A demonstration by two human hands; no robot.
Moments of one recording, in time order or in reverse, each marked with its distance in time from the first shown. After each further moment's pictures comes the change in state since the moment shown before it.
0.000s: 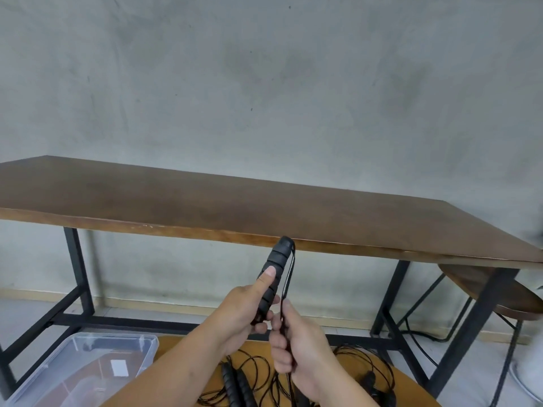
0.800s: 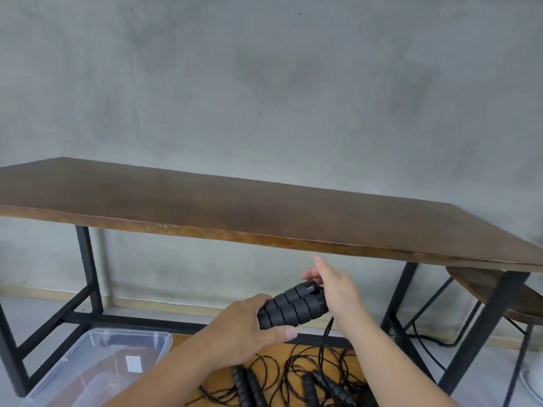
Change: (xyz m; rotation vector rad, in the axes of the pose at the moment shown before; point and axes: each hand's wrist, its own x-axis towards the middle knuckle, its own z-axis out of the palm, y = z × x) left_hand -0.038 -0.003 -0.036 0.976 -0.107 0.294; right_hand 0.014 -0.058 -0.009 -0.631 0.343 -0.451
